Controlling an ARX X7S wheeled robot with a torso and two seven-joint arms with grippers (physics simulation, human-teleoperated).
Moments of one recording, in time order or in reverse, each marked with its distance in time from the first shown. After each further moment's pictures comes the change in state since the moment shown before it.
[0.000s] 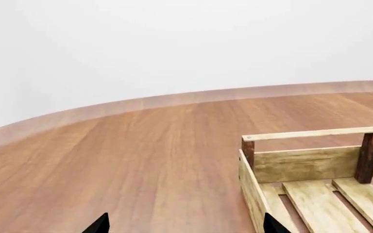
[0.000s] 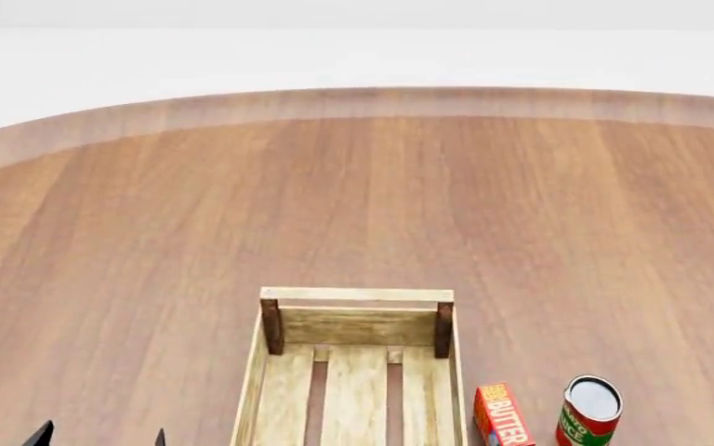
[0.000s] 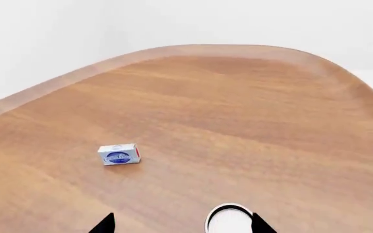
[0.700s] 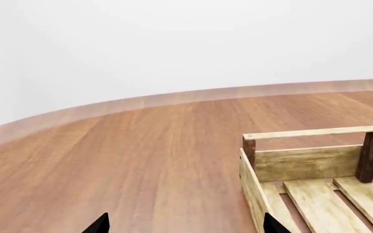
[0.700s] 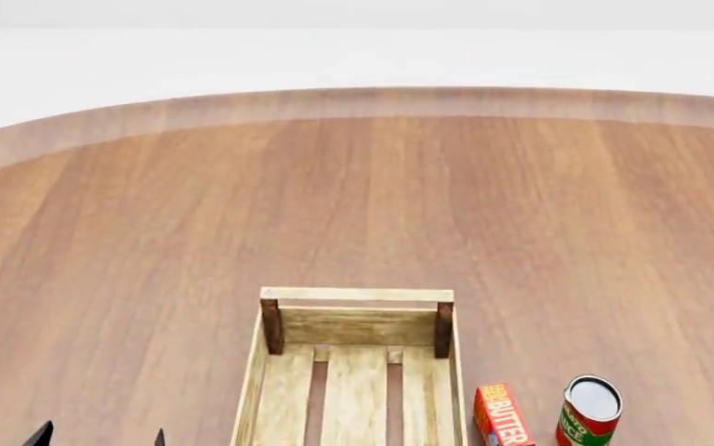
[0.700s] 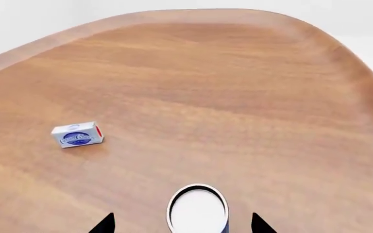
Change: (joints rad) left arm -0.006 -0.015 0.018 -0.004 -0.019 -0.002 -0.019; right arm 0.003 0.062 0.104 0.150 0.153 -0.029 0.020
